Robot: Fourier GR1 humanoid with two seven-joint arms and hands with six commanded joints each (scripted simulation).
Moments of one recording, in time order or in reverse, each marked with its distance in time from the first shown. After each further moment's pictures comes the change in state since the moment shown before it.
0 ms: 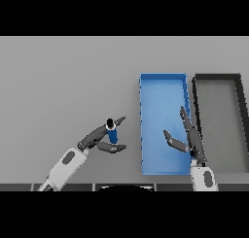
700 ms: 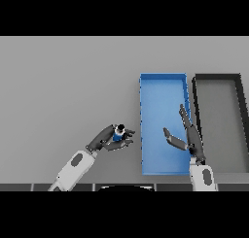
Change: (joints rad) left arm 0.021 -0.107 -0.002 0.018 0.007 0.091 -0.117; right arm -0.029 0.004 0.003 0.019 0.012 -0.007 -0.005
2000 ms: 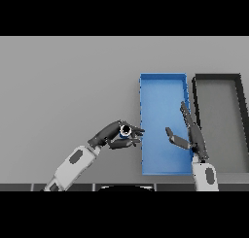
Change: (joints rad) left arm -0.088 0.024 -0.021 -0.229 0.066 -0.055 0.140; right arm -0.019 -0.025 -0.018 -0.024 -0.044 0.033 -0.034
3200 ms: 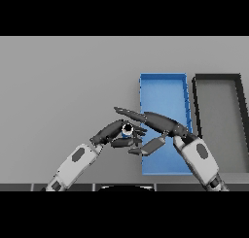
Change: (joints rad) left arm -0.025 -0.024 0.006 0.039 0.007 -0.034 -0.009; right arm -0.522 -0.148 0.278 -0.194 -0.381 0.422 0.469
